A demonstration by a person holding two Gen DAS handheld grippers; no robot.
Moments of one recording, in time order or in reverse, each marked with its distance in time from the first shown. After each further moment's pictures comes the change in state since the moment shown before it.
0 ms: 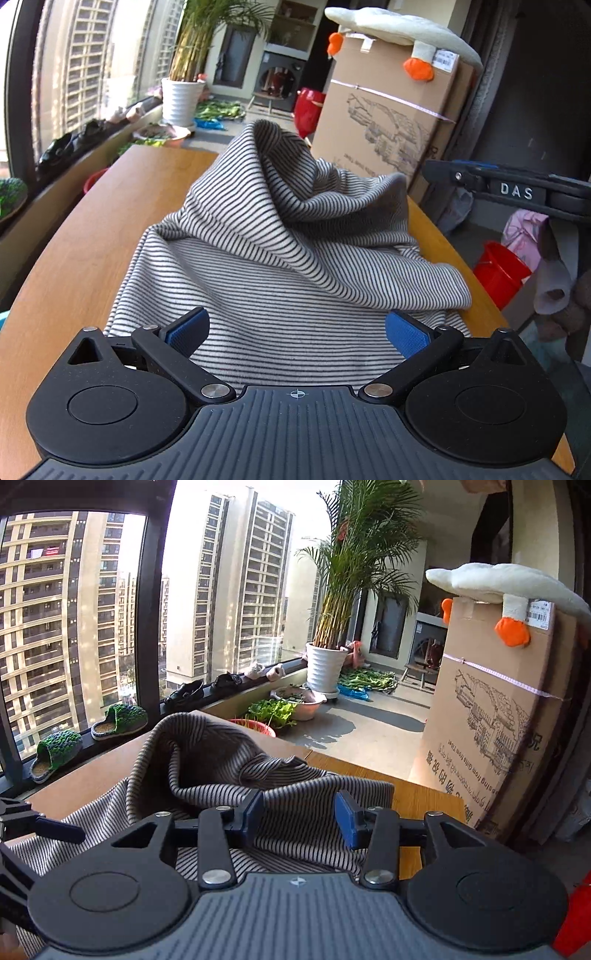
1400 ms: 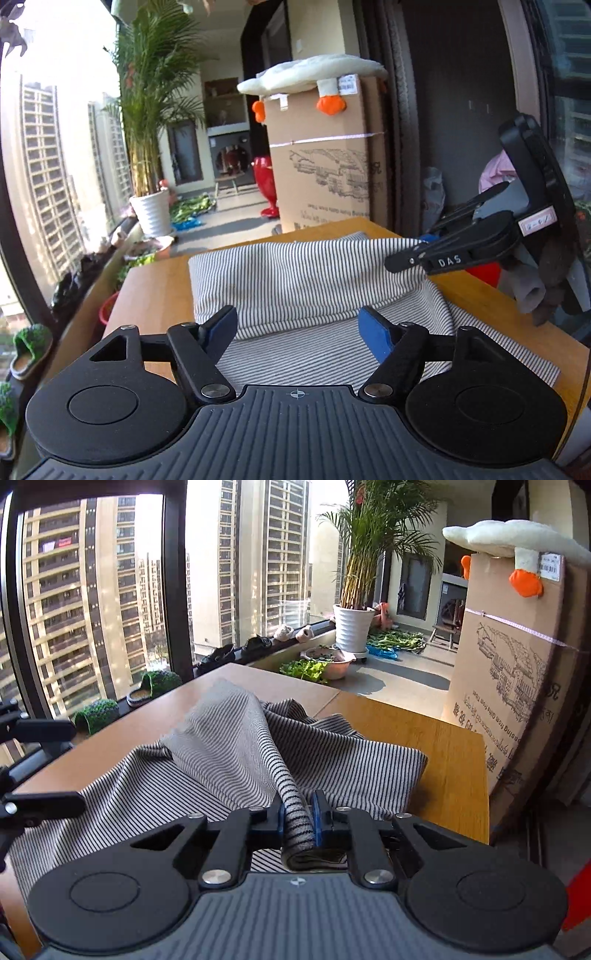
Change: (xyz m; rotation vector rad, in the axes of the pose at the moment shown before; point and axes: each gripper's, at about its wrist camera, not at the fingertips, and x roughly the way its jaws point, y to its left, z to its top) left arm -0.098 -0.060 -0.035 0.424 -0.282 0.022; right arm -0.056 -0.010 -0.015 0.118 0.052 0.158
